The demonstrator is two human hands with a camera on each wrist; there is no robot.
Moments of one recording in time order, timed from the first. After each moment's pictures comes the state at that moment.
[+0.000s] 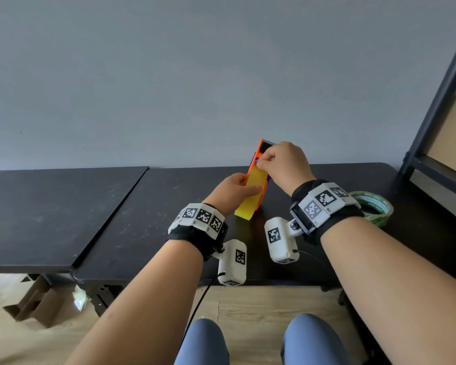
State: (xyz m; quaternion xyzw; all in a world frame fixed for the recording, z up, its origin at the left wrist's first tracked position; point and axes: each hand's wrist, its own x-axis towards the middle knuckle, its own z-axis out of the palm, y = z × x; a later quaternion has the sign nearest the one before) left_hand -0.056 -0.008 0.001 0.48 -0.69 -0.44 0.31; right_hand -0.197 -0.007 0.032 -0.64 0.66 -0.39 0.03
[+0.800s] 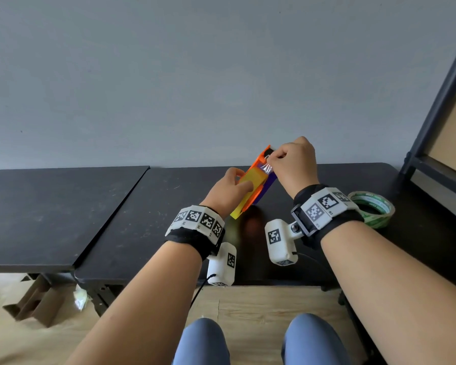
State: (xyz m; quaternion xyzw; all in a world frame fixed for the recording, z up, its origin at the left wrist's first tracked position) left_hand -0.050 -0.006 0.002 0.52 -0.69 -0.38 0.31; right_hand -0.204 -0.015 0.020 -0.57 0.66 -0.48 -0.03
